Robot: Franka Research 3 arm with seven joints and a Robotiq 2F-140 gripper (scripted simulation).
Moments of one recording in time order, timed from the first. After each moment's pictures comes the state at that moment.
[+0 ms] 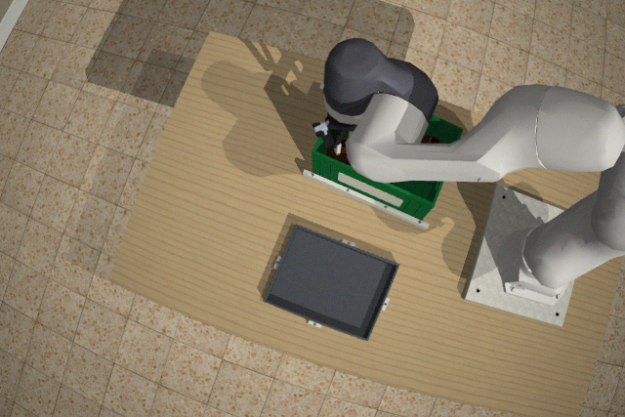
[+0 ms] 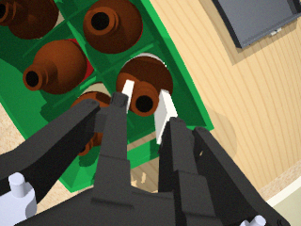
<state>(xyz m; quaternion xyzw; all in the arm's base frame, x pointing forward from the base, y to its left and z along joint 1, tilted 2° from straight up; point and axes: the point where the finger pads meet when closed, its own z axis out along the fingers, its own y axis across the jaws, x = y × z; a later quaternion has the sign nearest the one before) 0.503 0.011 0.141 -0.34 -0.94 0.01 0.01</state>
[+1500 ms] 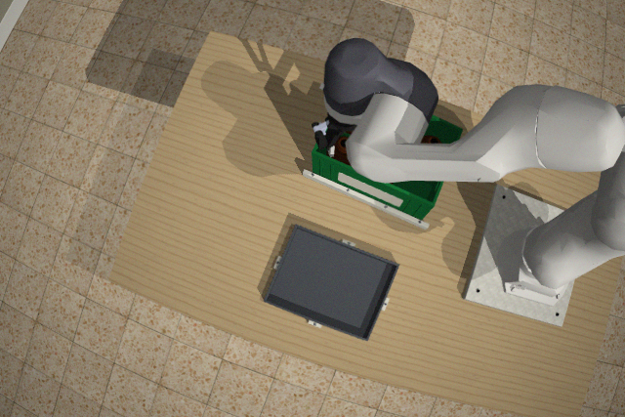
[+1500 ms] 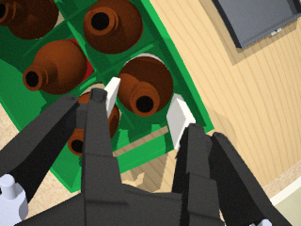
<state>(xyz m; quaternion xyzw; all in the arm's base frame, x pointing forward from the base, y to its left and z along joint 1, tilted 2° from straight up) 0.503 0.011 0.141 -0.34 -0.94 0.01 0.01</state>
